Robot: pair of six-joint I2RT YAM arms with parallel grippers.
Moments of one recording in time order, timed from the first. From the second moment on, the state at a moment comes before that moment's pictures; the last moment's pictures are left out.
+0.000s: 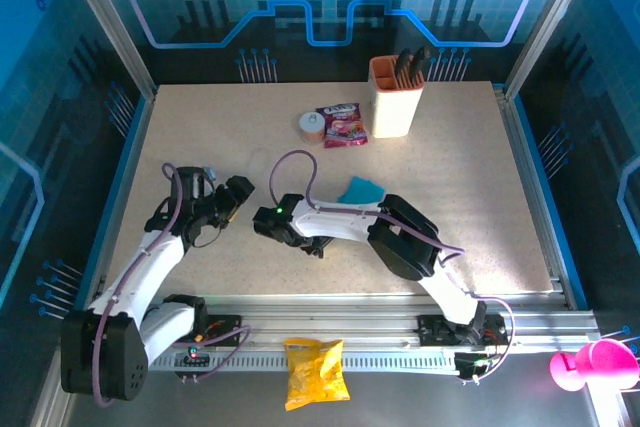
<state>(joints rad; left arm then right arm) -0.04 1.01 0.58 -0.32 0.38 -0.95 1.11 2.20 1.70 -1.27 0.51 0.58</state>
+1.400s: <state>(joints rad) -0.61 1.83 1.05 0.02 0.55 -0.86 0.31 1.48 0.67 -0.23 -0.46 0.77</state>
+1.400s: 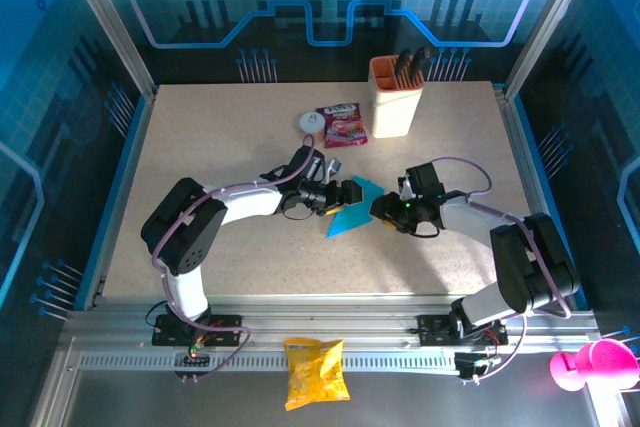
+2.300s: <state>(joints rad) -0.61 1.90 1.04 0.08 0.58 -0.85 0.31 1.55 0.63 -0.11 -0.50 0.82</state>
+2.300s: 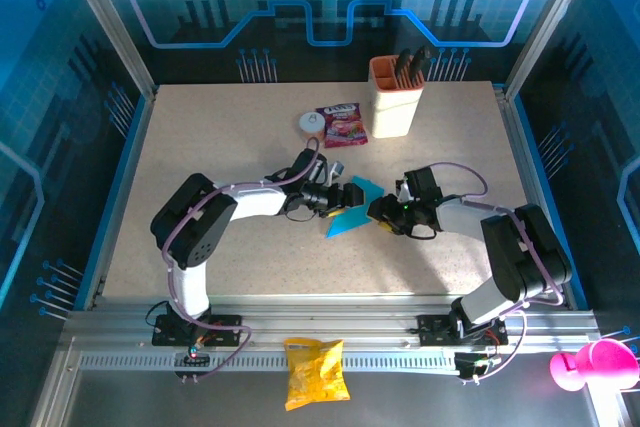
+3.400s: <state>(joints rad) -0.59 1.93 1.00 0.15 0.61 -0.84 0.35 1.60 0.69 -0.09 -0.54 0.85</state>
